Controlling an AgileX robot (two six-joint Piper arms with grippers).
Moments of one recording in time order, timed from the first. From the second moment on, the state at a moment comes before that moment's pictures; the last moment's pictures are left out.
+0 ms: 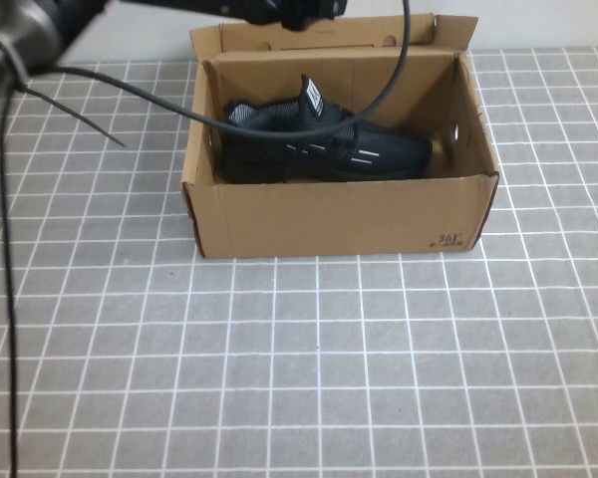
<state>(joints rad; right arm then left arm) 0.62 1.11 -1.31 -0.21 1.22 0.23 -0.36 2.02 -2.05 -0.74 0.77 0.77</state>
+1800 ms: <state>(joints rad) 0.62 0.18 -0.43 0.02 0.31 0.20 -0.36 0.15 -0.08 -0.19 0.09 0.33</state>
